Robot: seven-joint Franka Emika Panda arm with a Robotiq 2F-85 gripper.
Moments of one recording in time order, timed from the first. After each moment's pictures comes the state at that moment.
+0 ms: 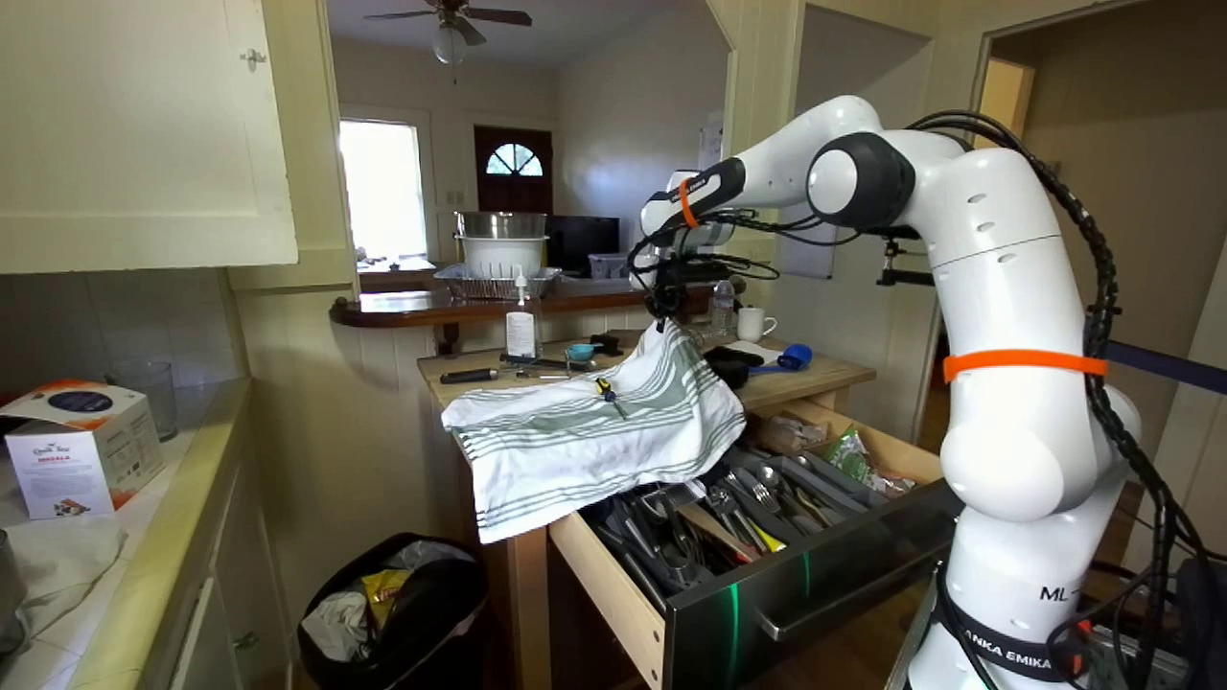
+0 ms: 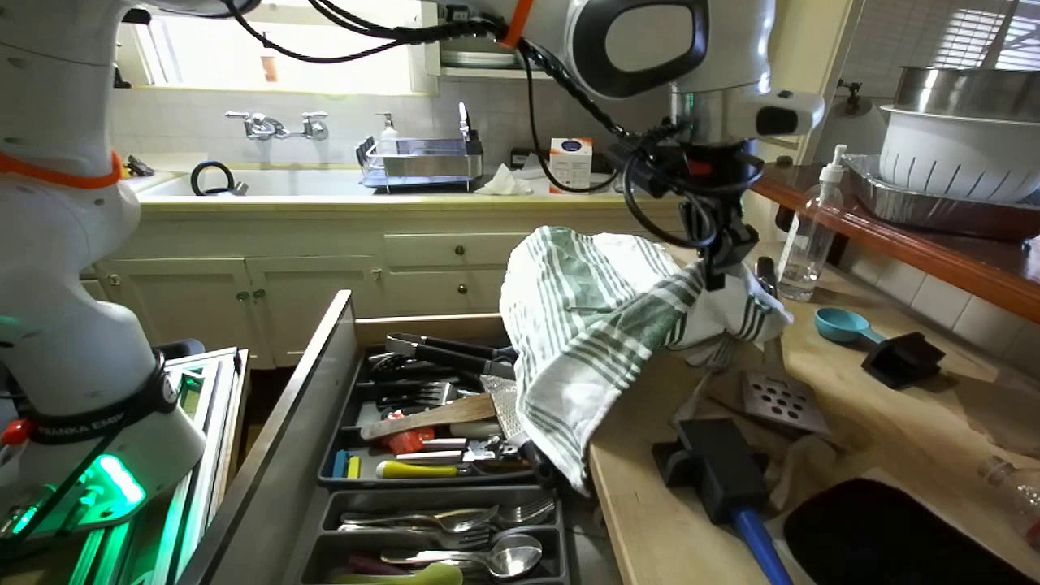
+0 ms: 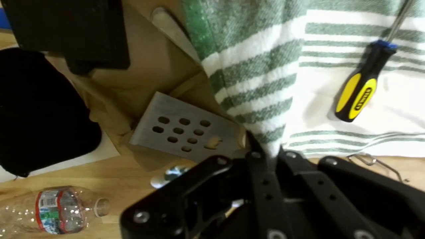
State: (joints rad) arm -0.26 0.40 -0.15 -1.53 0.07 2.17 -0.12
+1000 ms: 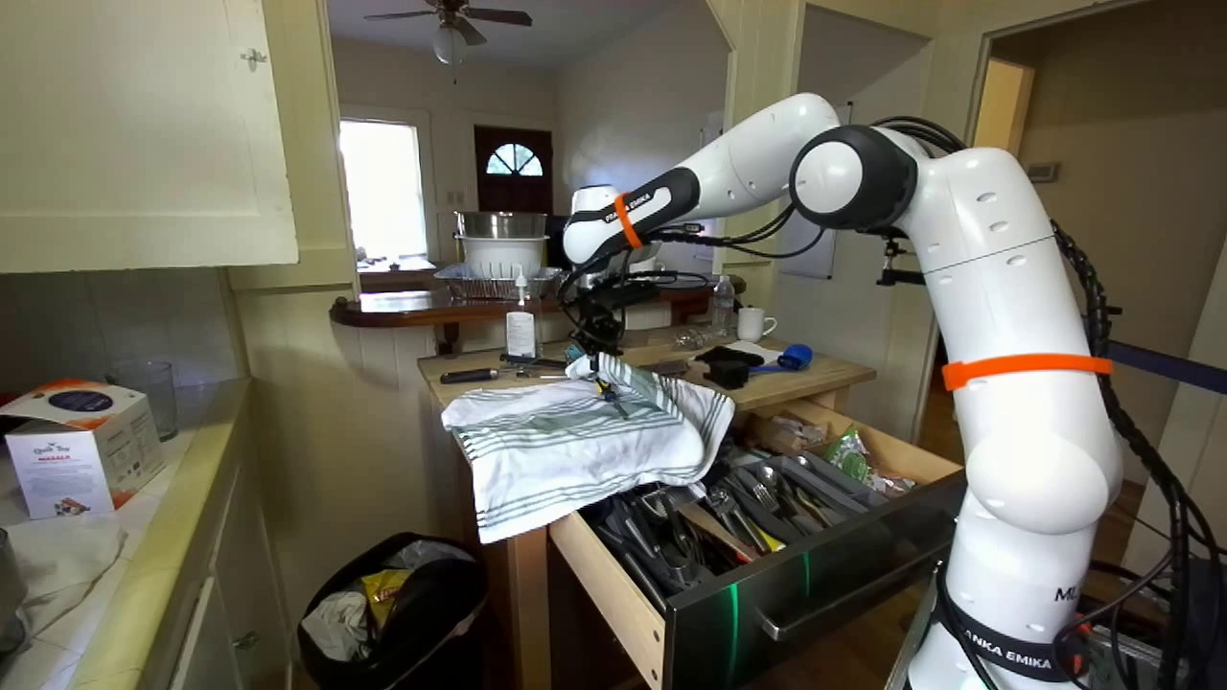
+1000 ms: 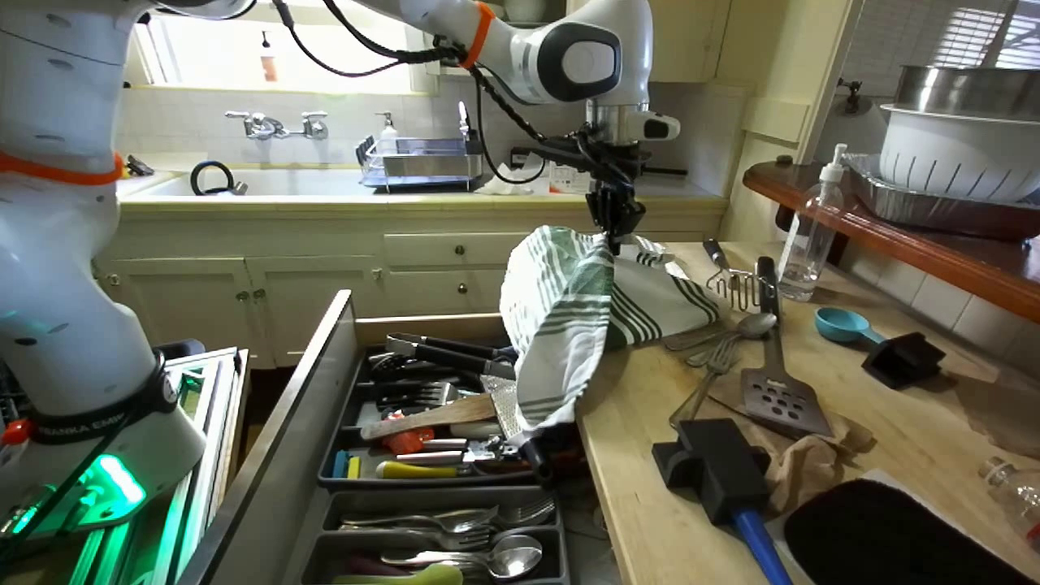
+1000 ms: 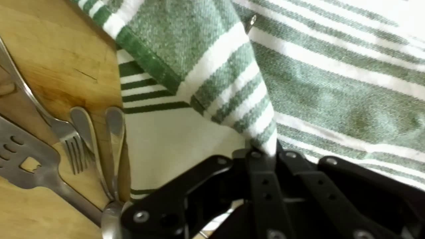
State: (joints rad) arm -0.02 0.41 -0.05 -1.57 -0.07 2.06 -0.03
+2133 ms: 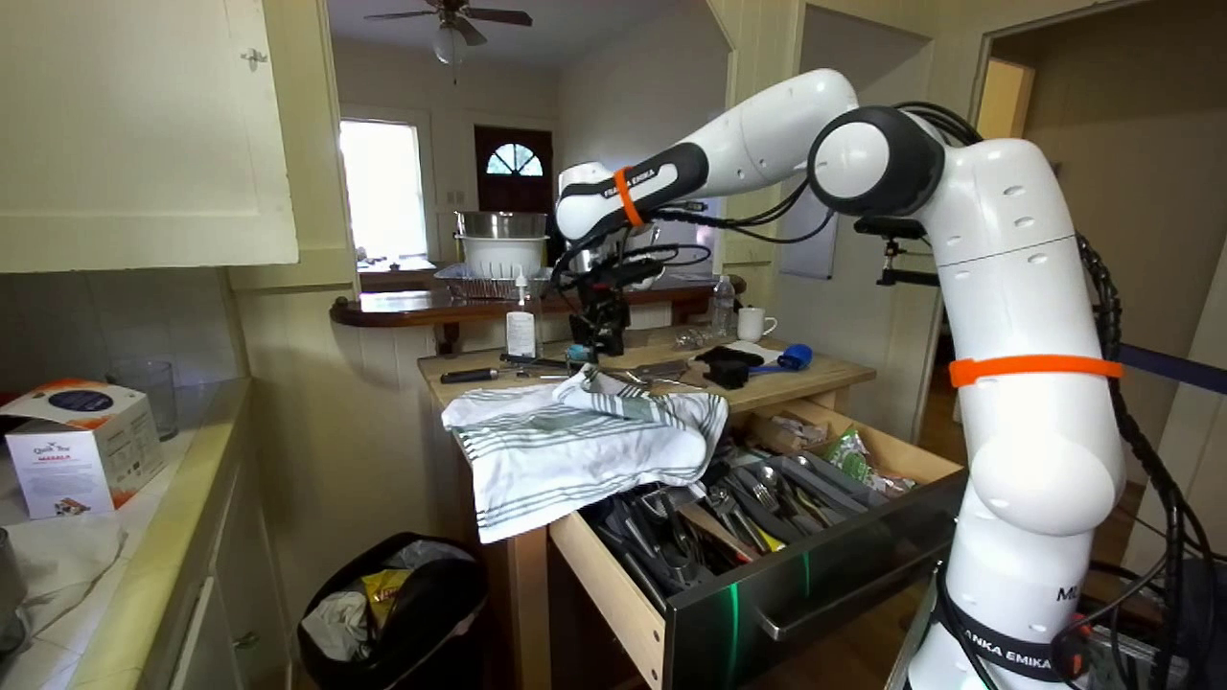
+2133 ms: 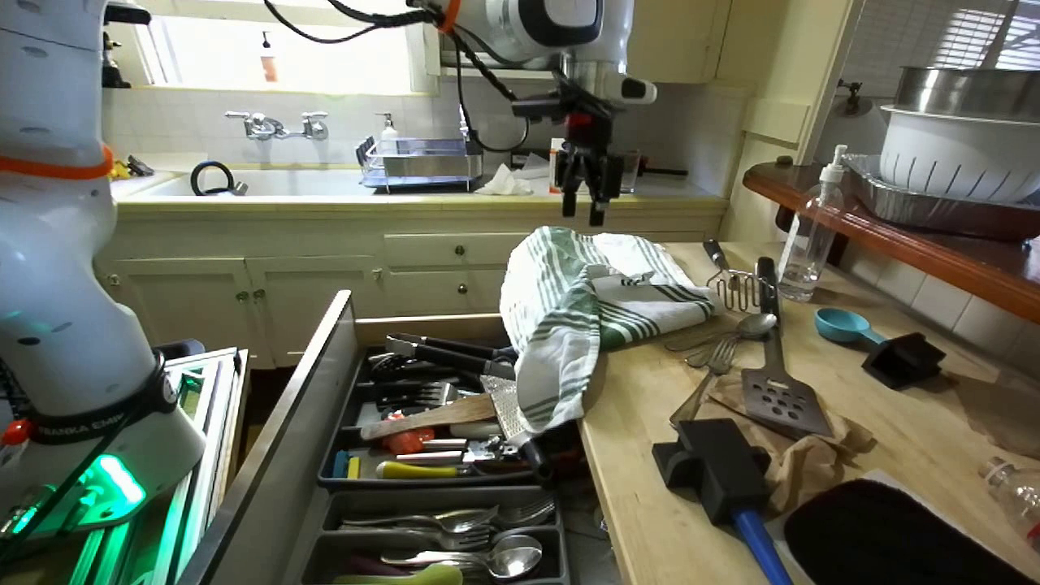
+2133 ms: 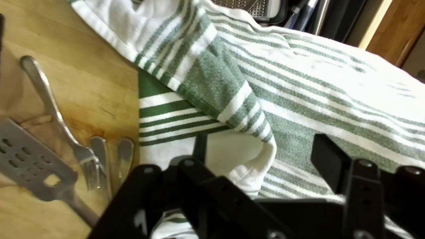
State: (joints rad) arm 0.00 0.30 -0.04 -1.57 -0.13 1.83 -0.03
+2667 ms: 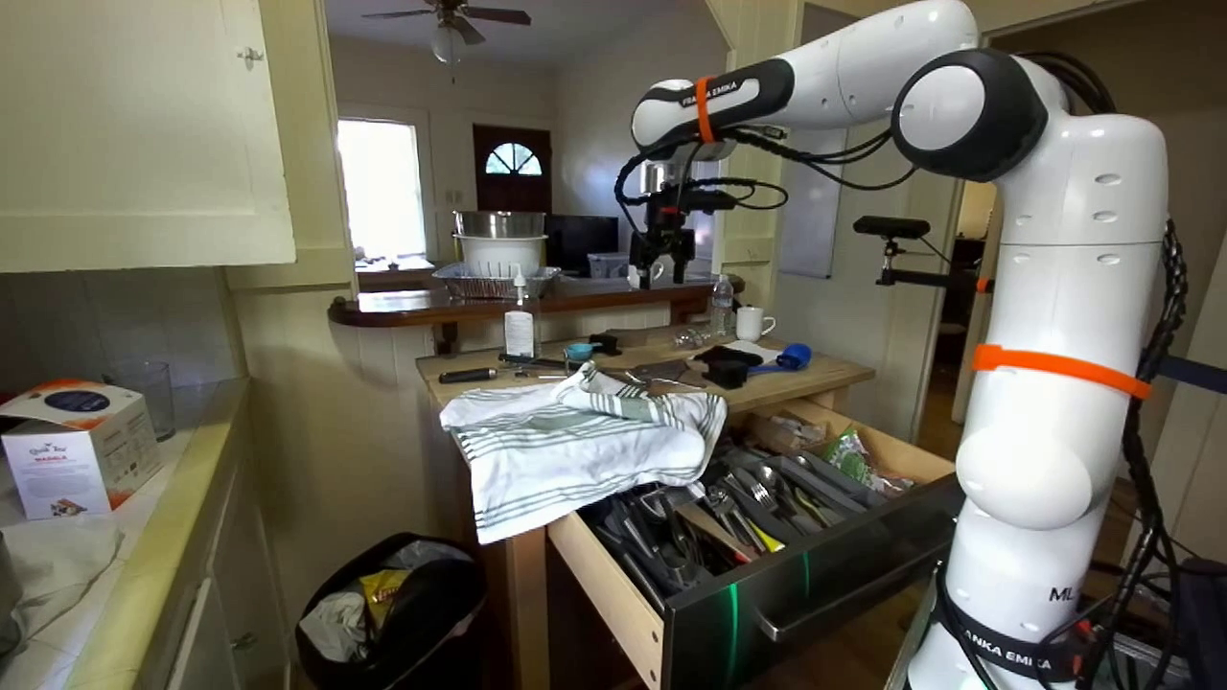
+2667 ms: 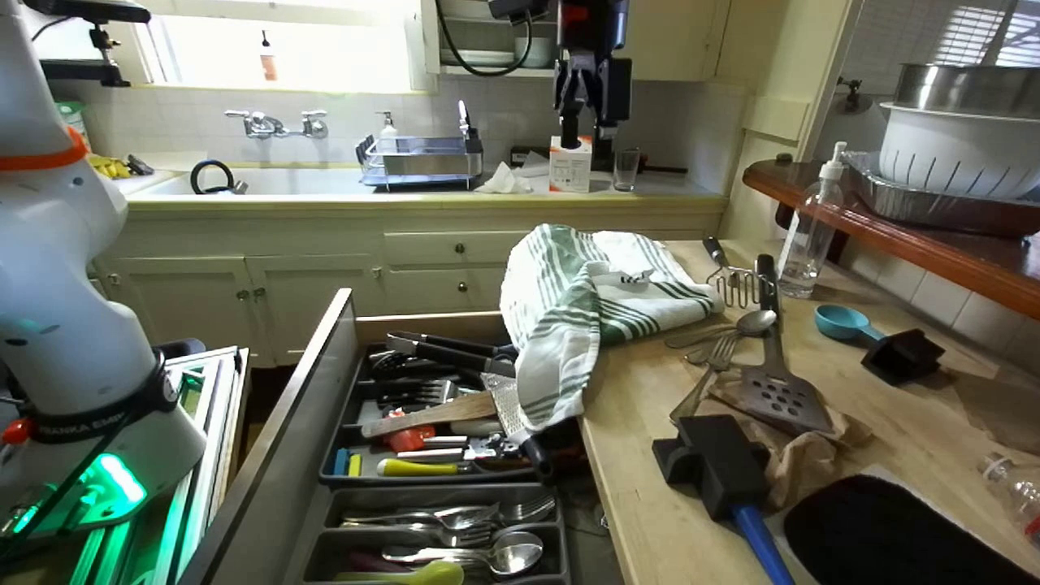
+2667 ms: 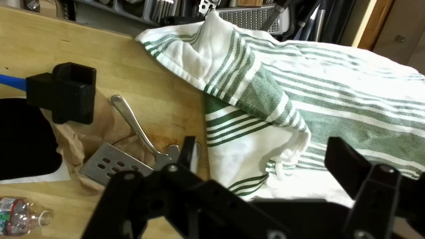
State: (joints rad) arm -0.12 0.06 -0.10 -1.63 -0.03 1.74 -0.11
